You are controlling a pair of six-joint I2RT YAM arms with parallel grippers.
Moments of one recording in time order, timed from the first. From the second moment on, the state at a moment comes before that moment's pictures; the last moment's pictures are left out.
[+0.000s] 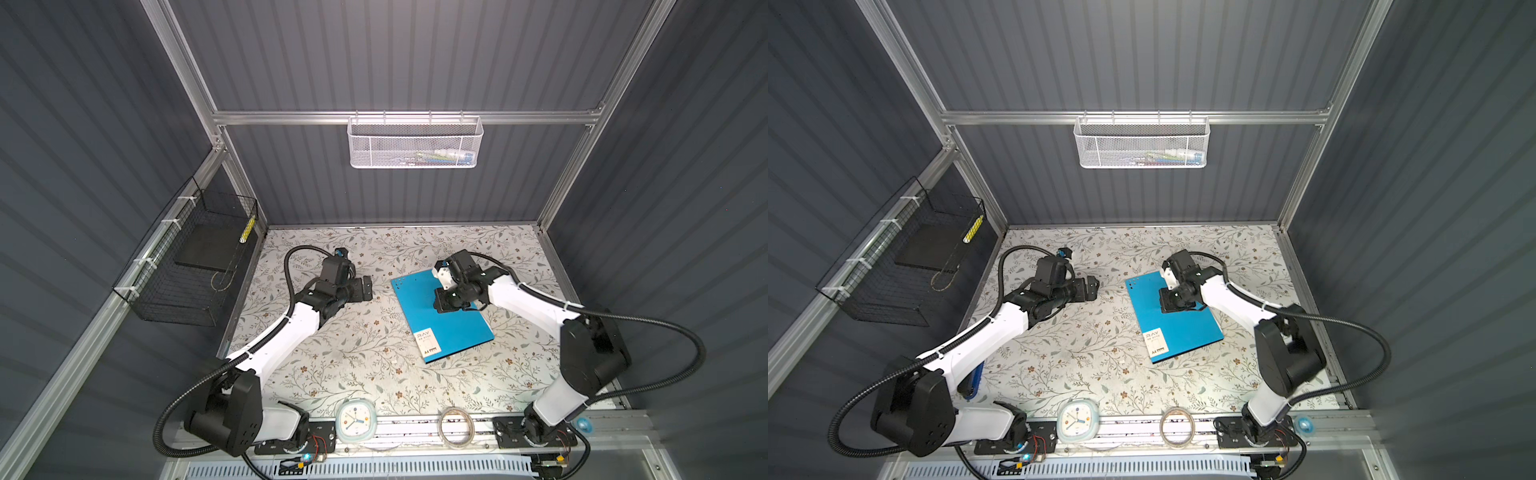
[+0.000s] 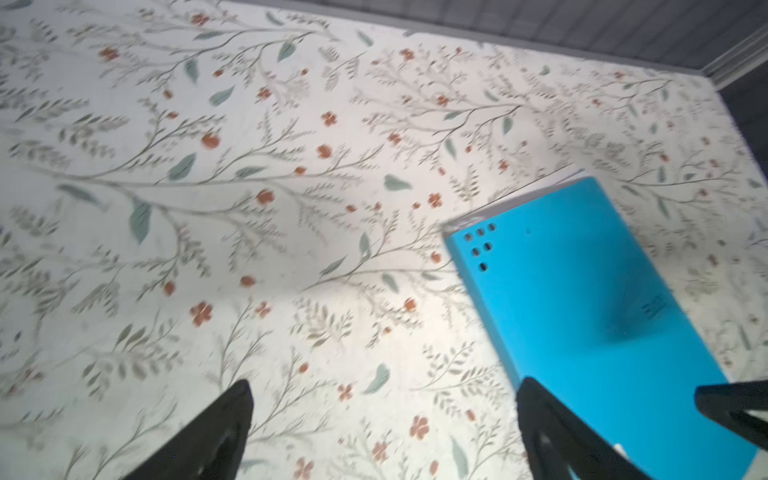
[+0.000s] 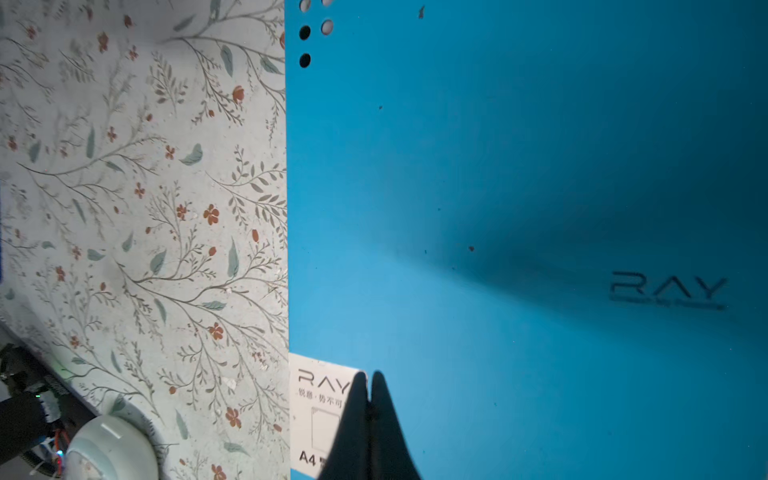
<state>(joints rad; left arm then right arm) -0.45 1.30 0.89 -0.34 -0.08 -0.35 0.53 1.72 1.21 -0.63 -0.22 0.27</state>
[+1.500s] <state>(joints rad) -0.08 1.33 0.47 0.29 -0.40 -0.15 0.02 1.14 0.46 0.10 0.21 0.15</state>
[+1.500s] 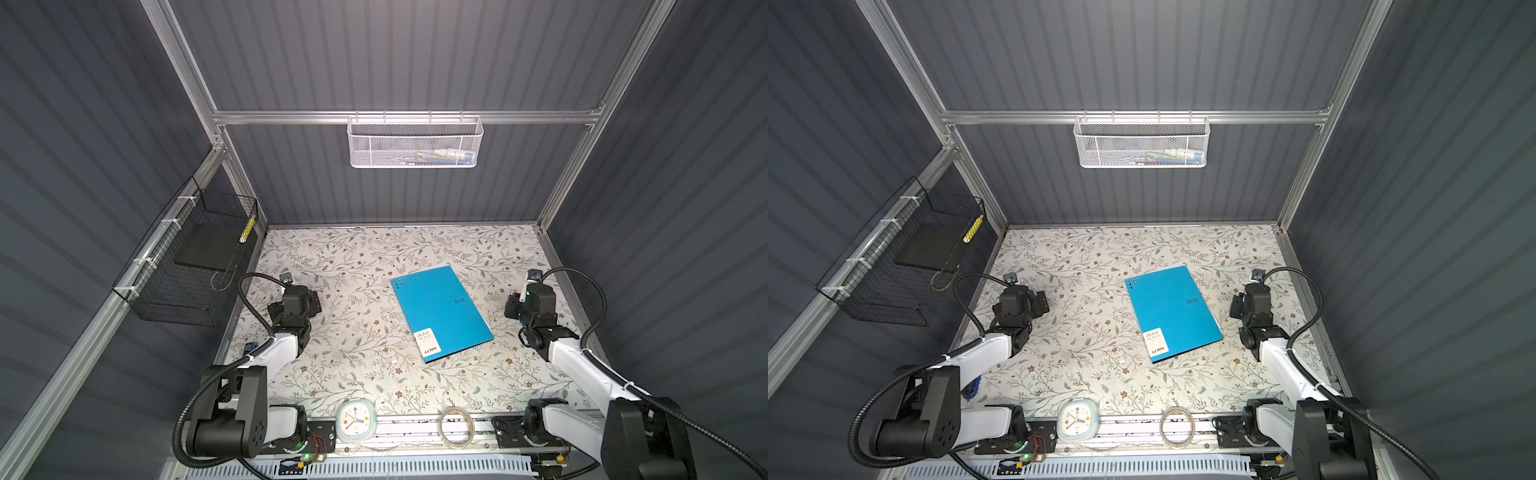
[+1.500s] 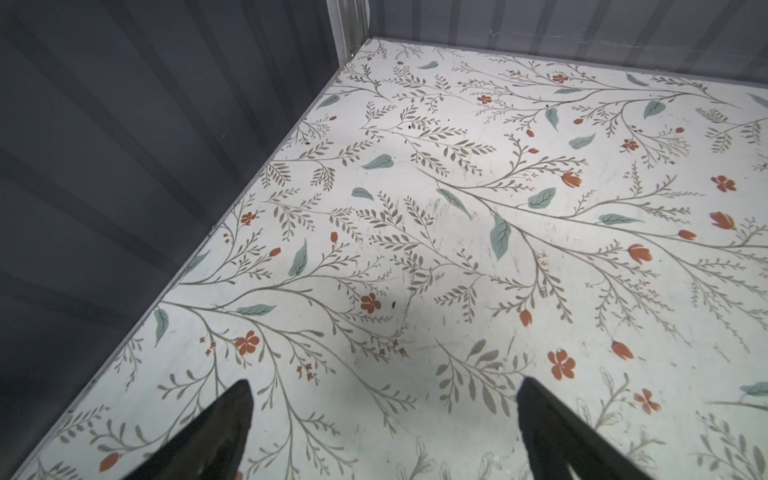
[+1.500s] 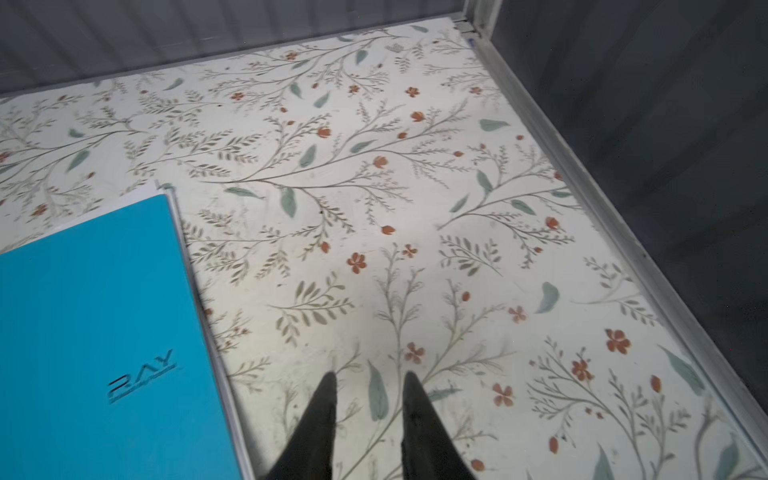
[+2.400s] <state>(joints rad) -0.07 1.72 0.47 0.82 -0.14 -0.01 -0.03 1.46 0.30 0.87 0.04 0.04</state>
